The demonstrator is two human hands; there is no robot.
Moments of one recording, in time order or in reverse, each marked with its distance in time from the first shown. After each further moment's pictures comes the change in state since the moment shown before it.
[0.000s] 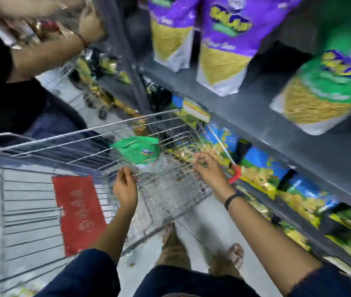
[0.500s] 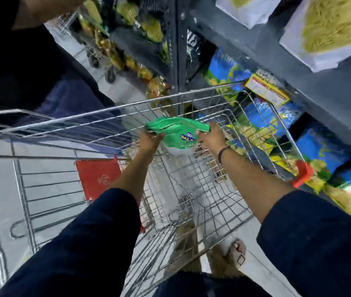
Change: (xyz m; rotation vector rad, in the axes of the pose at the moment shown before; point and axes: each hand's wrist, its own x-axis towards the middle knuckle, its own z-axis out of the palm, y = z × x) left_hand 0.178 -0.027 0.019 -0.081 -0.472 -0.205; right_hand 0.150 0.030 0.155 -0.236 0.065 0.183
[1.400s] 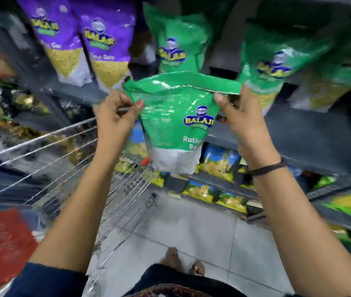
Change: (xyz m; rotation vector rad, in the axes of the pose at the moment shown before) left_hand -0.399 0.172 0.199 -0.085 -0.320 1.046; right_hand -0.364 0.045 -0.407 0.350 0.535 -0.653
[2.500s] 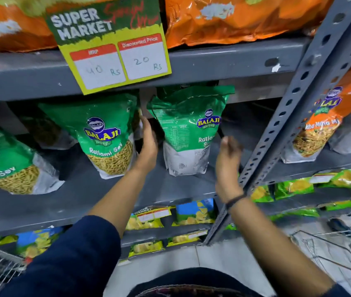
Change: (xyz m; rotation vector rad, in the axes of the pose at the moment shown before) left_hand 0.052 -0.039 0.466 -0.406 -0.474 -0.386; right_hand 0.026 0.125 -0.288 0.260 0.934 0.228
